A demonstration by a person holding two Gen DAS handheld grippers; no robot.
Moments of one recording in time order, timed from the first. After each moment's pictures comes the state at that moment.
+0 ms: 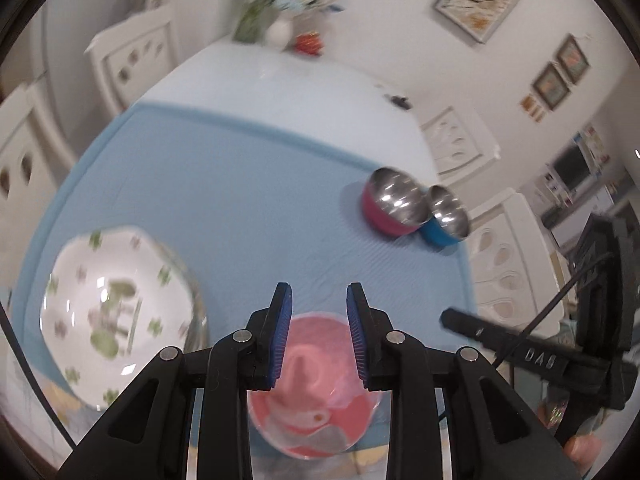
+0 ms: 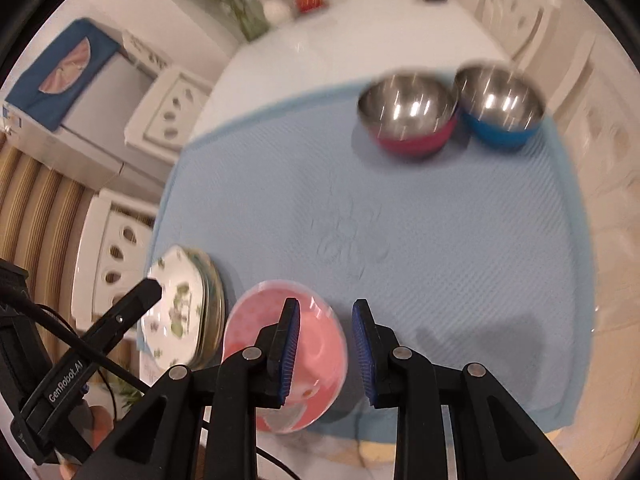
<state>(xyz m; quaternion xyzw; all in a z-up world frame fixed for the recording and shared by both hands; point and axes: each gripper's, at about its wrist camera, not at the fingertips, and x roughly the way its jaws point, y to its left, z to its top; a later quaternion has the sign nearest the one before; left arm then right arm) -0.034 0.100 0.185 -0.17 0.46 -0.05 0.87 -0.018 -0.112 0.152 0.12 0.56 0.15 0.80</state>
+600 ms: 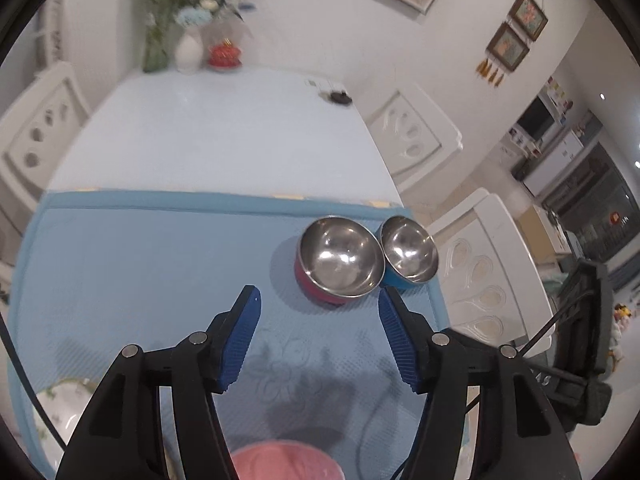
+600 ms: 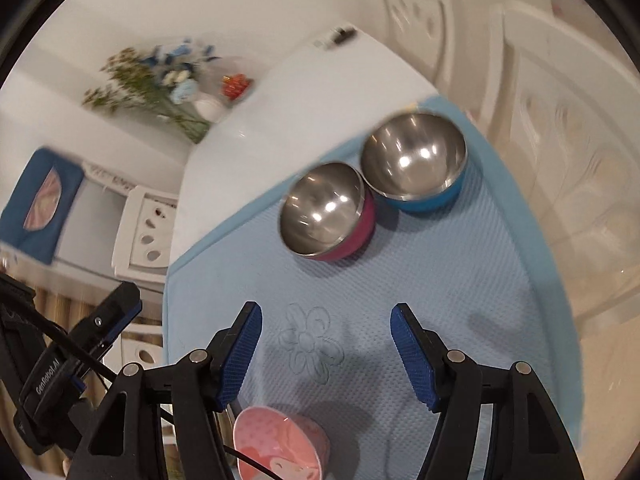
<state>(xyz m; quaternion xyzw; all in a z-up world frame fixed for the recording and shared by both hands) 0.108 0.042 0.195 -0.11 0.48 -0.15 0.86 0.059 -0.204 0.144 0.29 0.52 0.06 0.80</state>
